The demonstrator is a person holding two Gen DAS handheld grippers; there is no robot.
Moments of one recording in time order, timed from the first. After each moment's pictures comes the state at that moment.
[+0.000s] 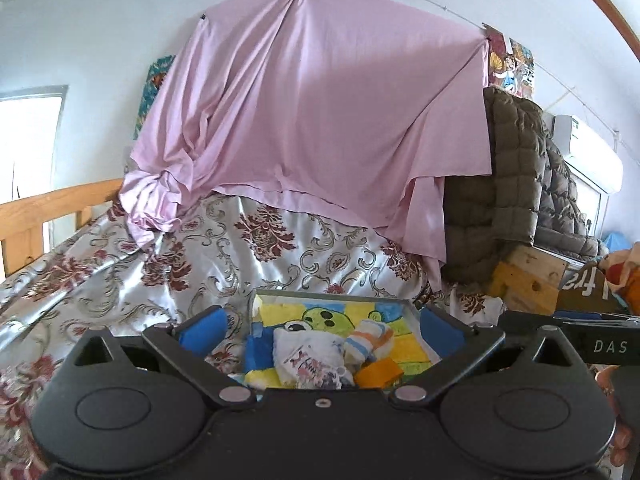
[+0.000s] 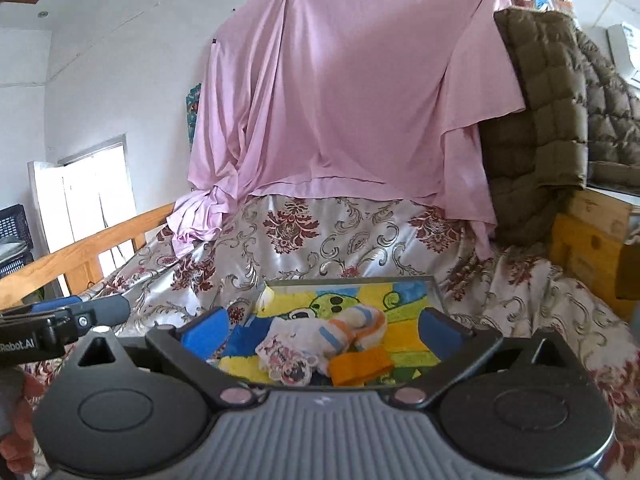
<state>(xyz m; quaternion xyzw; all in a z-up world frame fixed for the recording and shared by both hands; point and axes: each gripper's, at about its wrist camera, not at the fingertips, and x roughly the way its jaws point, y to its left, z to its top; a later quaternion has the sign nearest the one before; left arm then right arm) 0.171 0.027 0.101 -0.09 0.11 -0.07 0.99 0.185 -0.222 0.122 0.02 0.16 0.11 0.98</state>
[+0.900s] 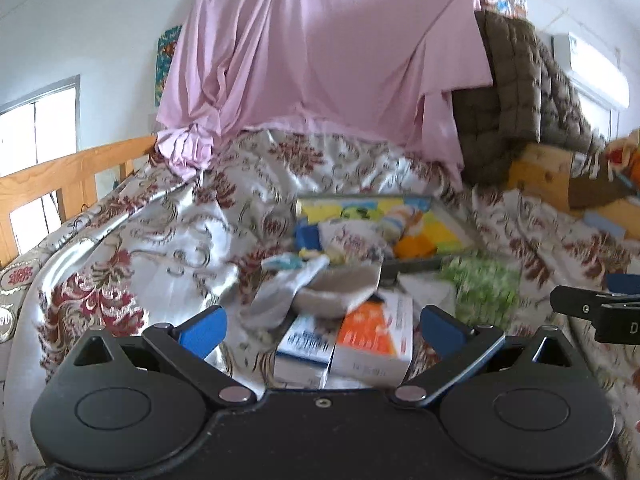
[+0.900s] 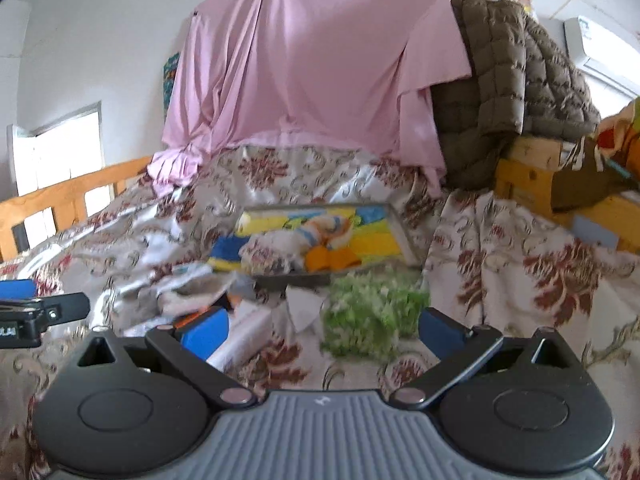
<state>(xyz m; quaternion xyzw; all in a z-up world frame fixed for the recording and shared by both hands) 0.073 0.047 0.018 -0.01 0.20 -0.04 0.98 0.070 -0.207 0.023 0.00 0.19 0.05 0.98</state>
